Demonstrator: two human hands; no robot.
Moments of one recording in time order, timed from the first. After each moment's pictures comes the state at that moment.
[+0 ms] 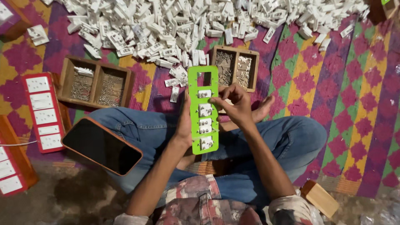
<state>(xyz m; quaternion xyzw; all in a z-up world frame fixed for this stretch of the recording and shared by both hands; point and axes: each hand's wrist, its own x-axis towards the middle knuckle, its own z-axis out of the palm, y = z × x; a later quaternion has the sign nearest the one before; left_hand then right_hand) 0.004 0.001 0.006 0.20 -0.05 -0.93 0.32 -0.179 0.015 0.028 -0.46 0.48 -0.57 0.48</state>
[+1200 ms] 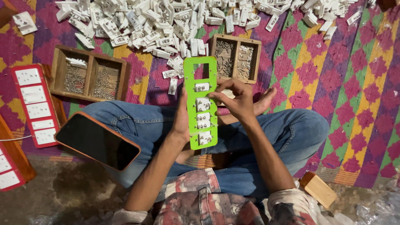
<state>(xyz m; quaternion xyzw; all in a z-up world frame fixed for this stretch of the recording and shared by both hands) 0.009 0.003 0.008 0.18 -0.02 -0.93 0.32 -0.182 0.019 0.030 -0.51 0.52 -0.52 0.45</state>
